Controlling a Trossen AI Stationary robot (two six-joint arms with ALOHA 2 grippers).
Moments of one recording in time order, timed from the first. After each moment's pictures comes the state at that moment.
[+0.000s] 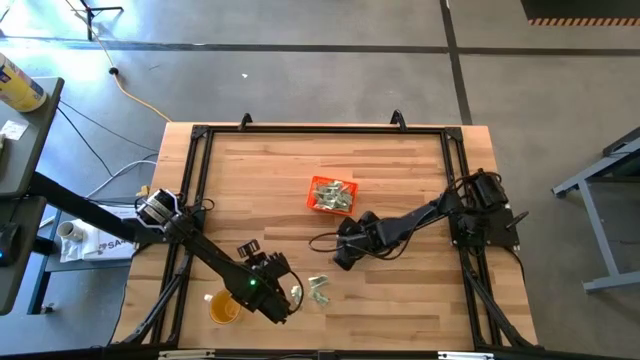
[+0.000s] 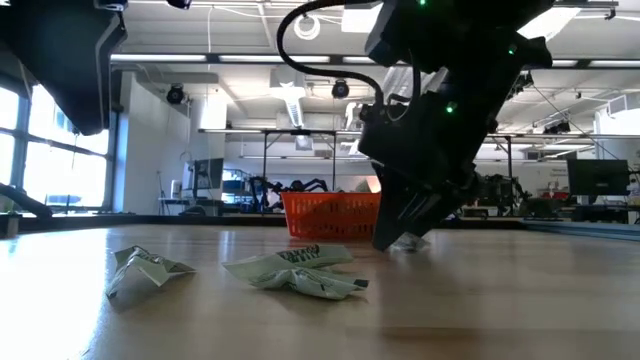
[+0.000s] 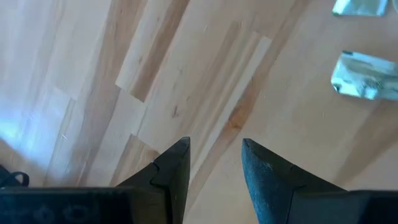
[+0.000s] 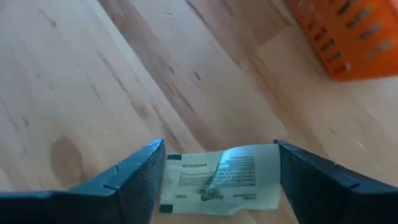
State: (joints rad) left arm -0.64 1.89 1.50 -1.32 -0.38 -1.13; right arm 0.26 1.90 1.05 -0.33 0.36 0.85
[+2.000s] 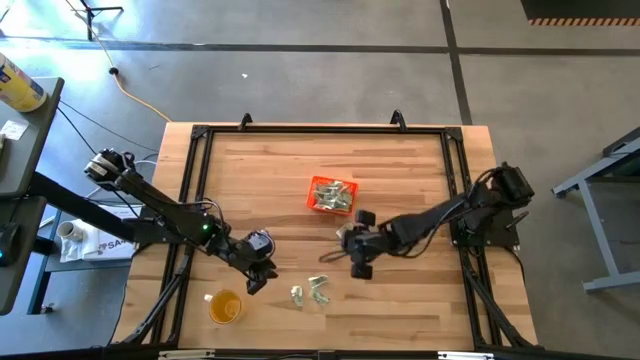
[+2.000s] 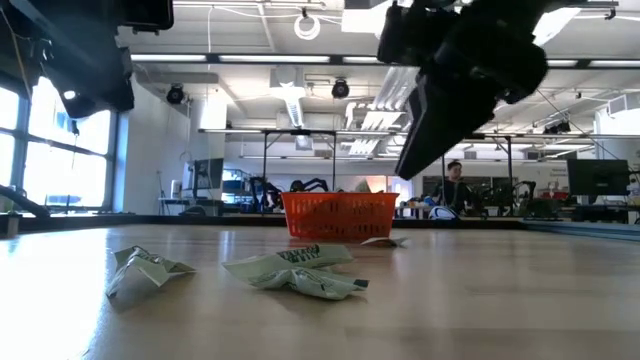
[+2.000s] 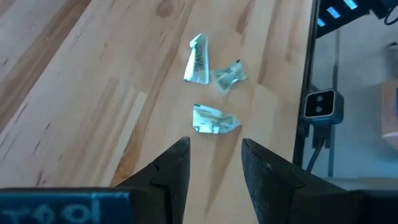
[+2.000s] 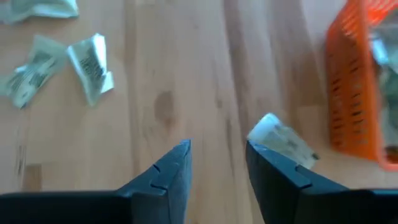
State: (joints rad) left arm -0.53 1.27 0.73 -0.25 -0.15 -0.94; right arm 0.30 1.69 1.05 -0.38 0.28 0.34
